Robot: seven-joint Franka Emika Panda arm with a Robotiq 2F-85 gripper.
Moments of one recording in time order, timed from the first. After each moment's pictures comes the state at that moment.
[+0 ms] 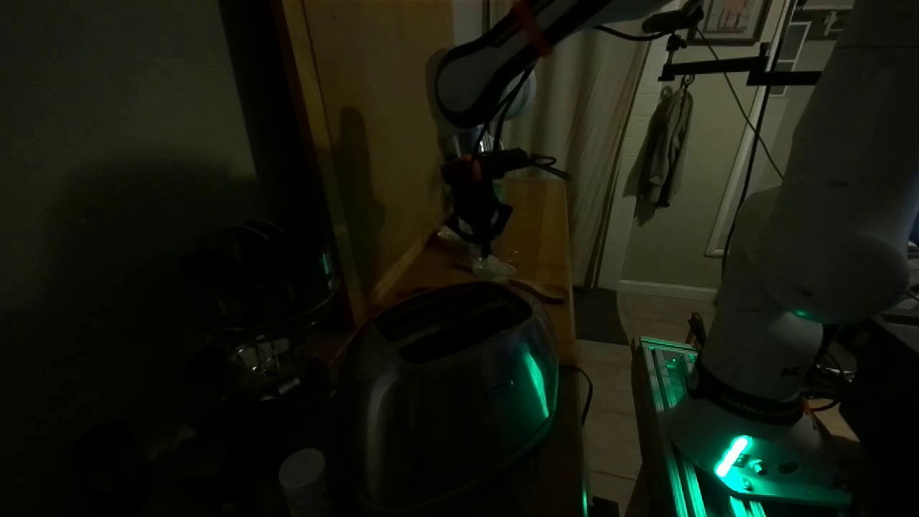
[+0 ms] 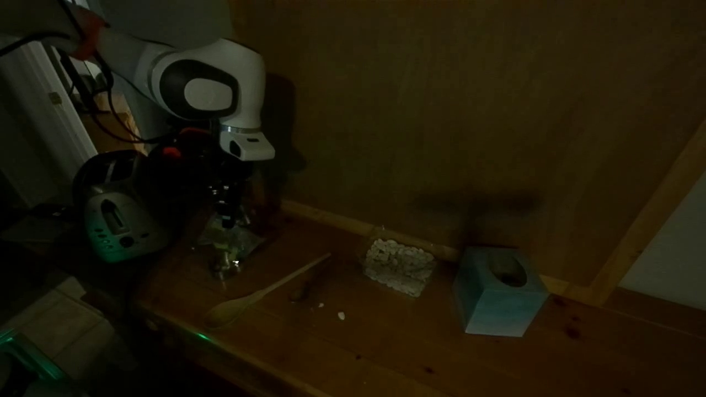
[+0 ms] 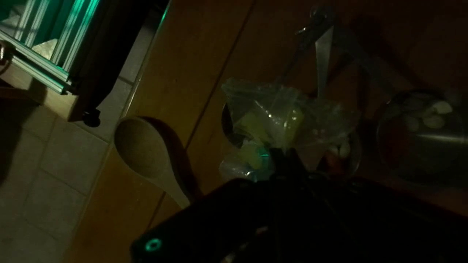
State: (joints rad) arm -0.14 -0.10 -0.16 -2.29 -0.02 1.93 0.78
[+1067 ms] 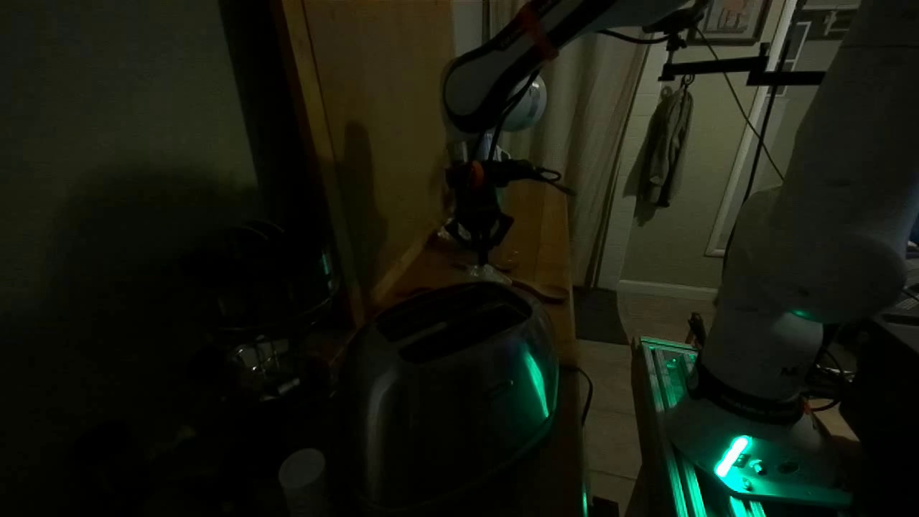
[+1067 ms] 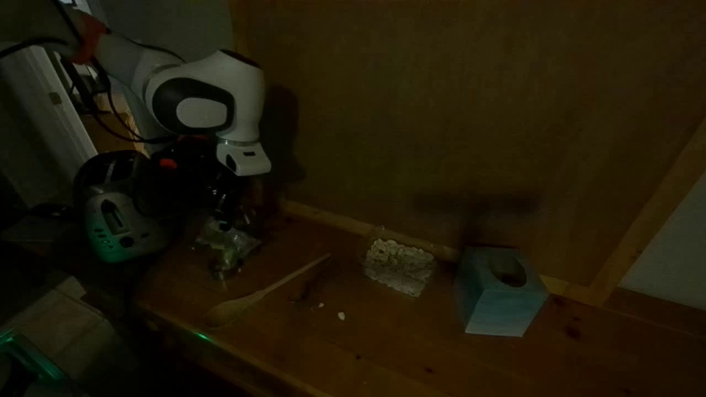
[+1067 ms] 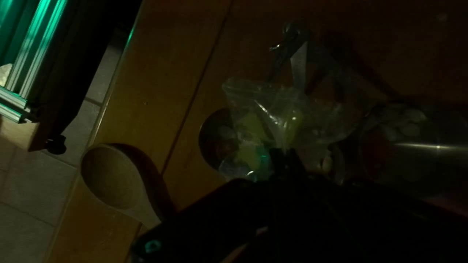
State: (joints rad) arm -0.16 -0.12 -0.16 -2.36 0.09 2.02 0.74
